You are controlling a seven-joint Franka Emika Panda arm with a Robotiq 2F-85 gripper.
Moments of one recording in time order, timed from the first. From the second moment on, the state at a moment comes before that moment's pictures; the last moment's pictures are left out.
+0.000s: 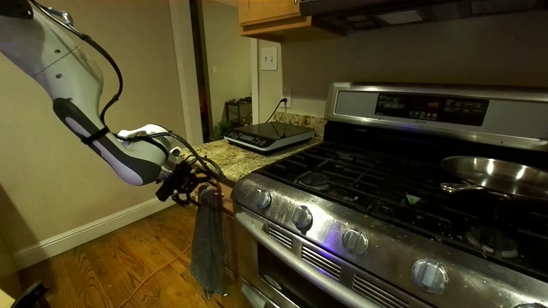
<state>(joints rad) 1.00 0.79 -0.75 -2.09 -1.24 2.92 0.81</state>
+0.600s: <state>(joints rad) 1.06 0.80 -0.80 -2.05 -1.32 3.01 0.94</state>
